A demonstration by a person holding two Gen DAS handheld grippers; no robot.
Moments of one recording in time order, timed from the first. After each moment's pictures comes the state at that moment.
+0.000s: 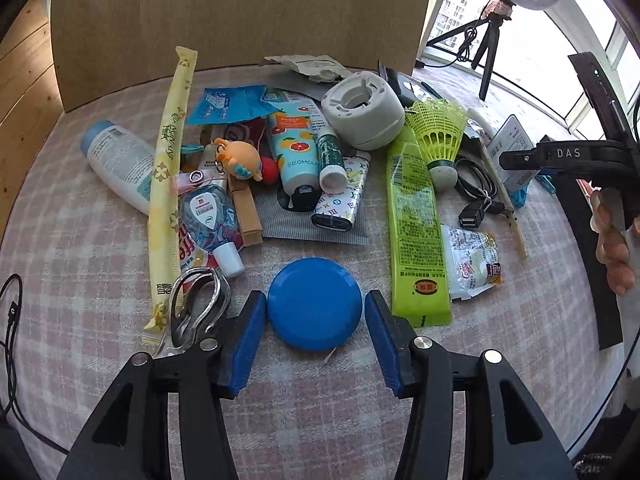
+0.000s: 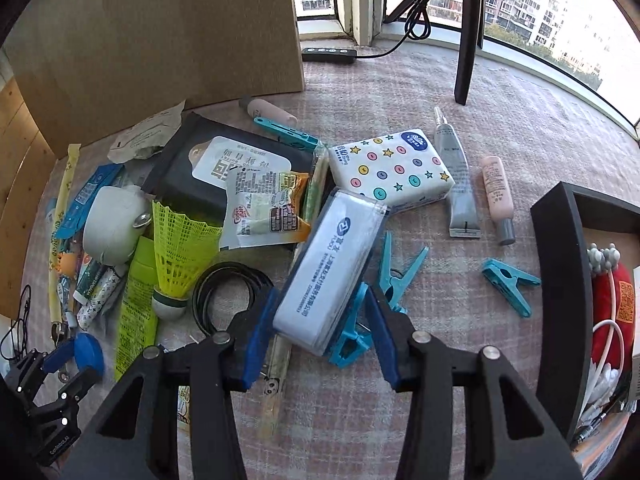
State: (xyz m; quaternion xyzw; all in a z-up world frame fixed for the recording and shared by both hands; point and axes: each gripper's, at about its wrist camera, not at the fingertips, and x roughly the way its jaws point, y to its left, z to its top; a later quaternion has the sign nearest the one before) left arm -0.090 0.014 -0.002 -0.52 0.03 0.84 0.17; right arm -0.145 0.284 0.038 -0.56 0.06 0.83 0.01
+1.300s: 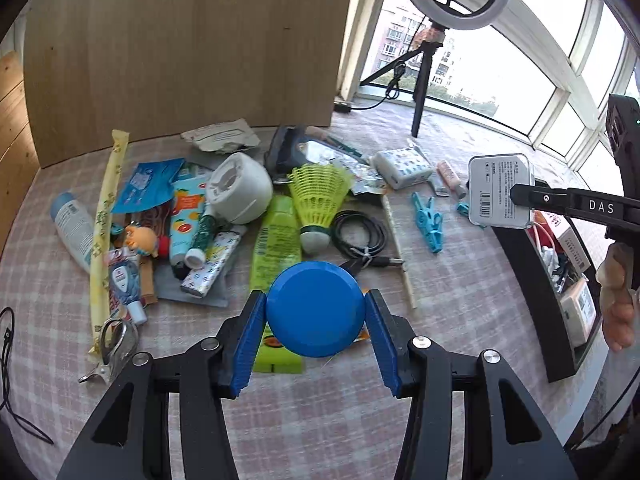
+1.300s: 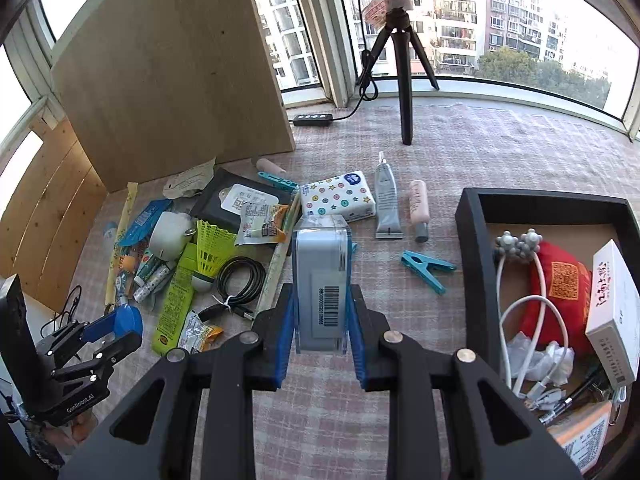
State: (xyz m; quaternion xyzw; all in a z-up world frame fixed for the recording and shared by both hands) left arm -0.070 0.097 0.062 -0.46 0.01 0.86 0.22; right arm -0.049 0.366 0.116 -0.47 0.11 0.88 -0.02
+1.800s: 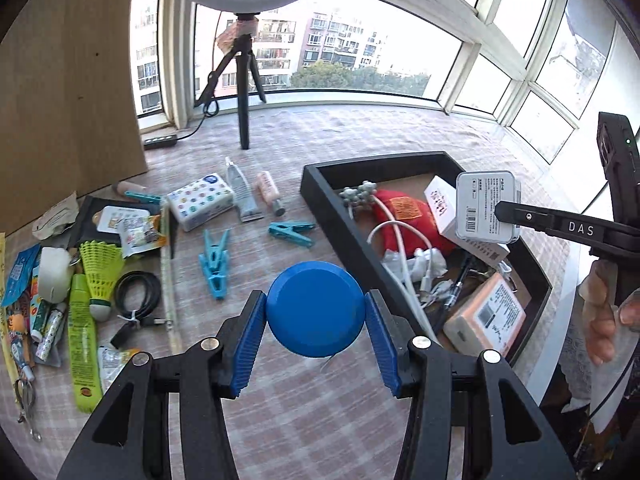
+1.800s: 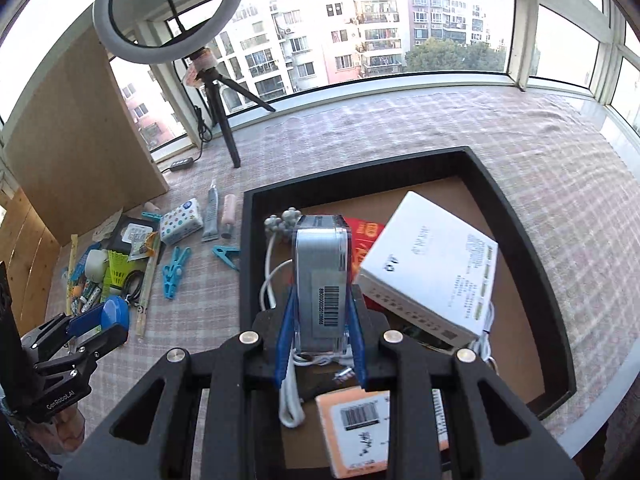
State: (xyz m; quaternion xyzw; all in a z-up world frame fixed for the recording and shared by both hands) left arm -0.023 0.295 0.111 -0.45 0.05 0.82 0.34; right arm 0.057 0.553 0.140 -0.45 0.15 0.87 0.11
